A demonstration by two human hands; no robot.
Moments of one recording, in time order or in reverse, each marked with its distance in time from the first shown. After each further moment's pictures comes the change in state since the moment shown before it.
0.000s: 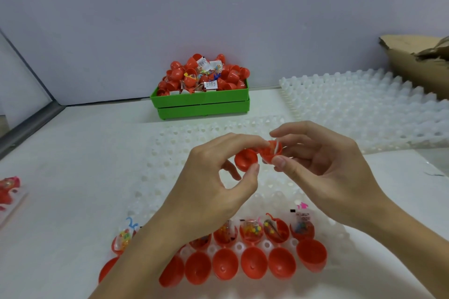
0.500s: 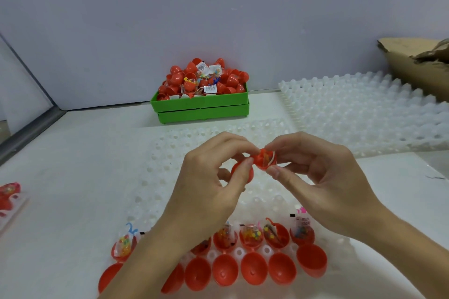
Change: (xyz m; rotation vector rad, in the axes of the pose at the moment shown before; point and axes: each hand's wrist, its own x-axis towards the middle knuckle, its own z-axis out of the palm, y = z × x) left_hand 0.000 0.000 0.004 0.003 0.102 -0.019; right_hand -0.001 0.006 0.003 -0.092 -0.021 -0.074
